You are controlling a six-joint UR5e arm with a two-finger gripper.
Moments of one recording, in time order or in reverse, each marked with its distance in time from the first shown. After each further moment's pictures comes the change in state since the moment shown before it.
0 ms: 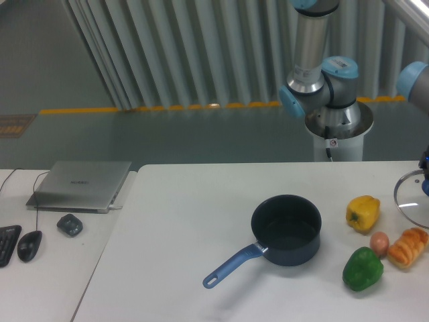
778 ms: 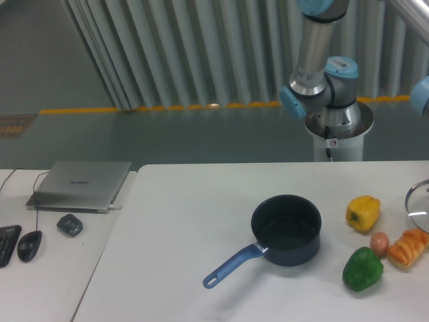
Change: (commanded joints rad) arm -0.009 -0.057 -0.003 0.078 0.000 0.002
